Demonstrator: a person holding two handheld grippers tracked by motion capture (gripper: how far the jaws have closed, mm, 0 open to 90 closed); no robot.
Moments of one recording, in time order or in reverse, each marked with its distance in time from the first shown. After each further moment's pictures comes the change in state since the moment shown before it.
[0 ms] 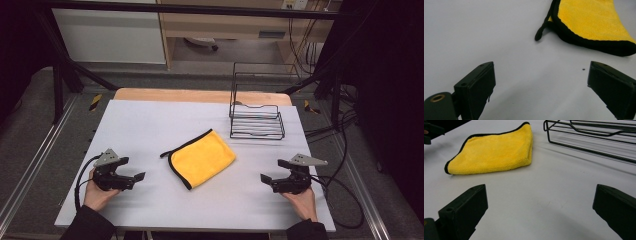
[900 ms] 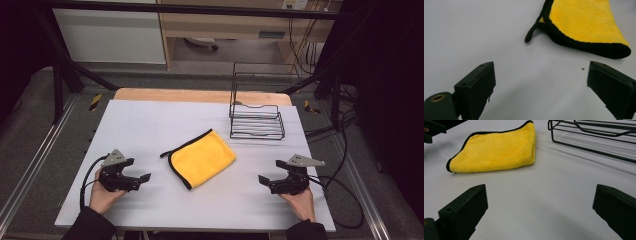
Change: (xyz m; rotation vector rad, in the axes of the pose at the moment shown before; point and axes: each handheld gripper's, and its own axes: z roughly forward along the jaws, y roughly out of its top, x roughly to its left) left arm -0.017 0.007 0.008 0.022 -0.004 -0.007; right arm 0.007 0.000 0.004 0.013 0.002 -0.019
